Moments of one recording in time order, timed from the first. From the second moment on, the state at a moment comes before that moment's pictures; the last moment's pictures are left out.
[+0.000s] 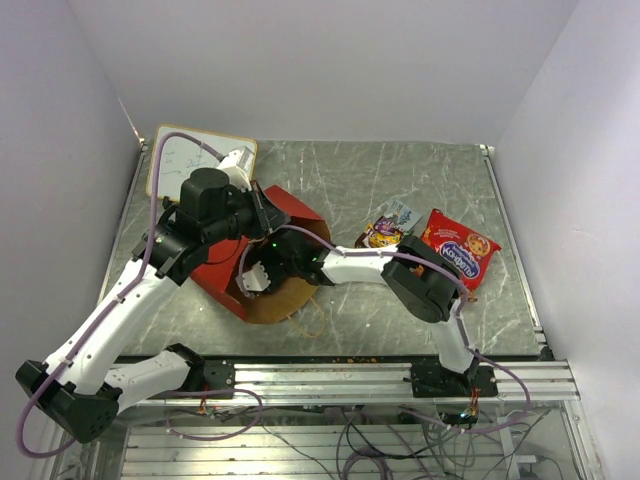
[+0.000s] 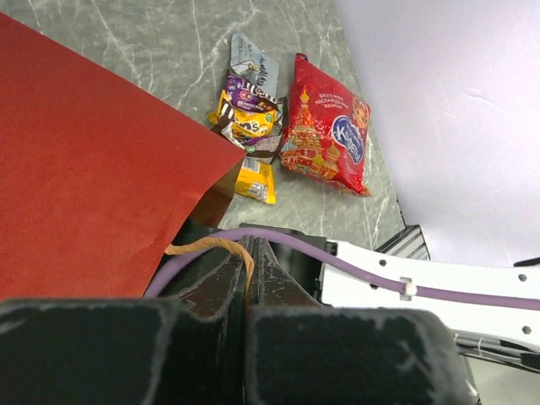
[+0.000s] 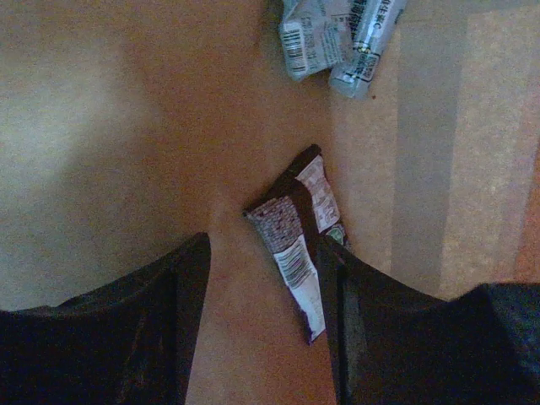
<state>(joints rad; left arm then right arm) -0.57 1.05 1.19 -0.52 0.17 -0.65 1.00 2.08 1.29 0.13 -0.28 -1.26</state>
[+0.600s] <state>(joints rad) -0.57 1.05 1.19 -0.54 0.23 -0.63 1.02 2.26 1.44 0.35 -0.13 -0.95</state>
